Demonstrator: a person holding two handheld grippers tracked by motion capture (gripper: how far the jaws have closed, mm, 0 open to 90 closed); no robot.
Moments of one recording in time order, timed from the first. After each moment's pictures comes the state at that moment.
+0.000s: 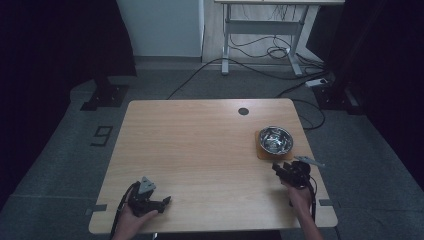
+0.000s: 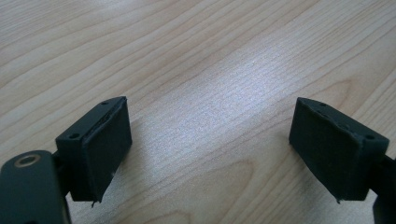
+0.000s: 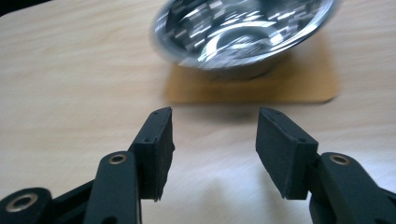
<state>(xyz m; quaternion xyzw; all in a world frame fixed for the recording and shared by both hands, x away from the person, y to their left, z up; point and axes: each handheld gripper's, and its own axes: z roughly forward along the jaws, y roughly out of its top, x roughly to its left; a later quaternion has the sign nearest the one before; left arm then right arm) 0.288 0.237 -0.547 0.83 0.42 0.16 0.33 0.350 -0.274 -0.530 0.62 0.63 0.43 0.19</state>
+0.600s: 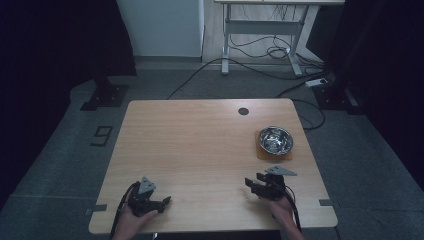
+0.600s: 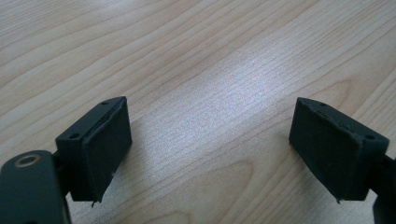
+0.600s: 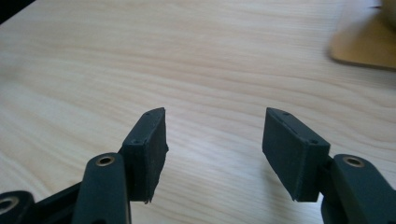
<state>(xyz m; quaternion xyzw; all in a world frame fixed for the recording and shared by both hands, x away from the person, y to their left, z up) 0.288 0.237 -0.547 0.83 0.42 0.16 0.33 0.323 -0.201 -0.541 0.50 0.73 0.45 0.13</state>
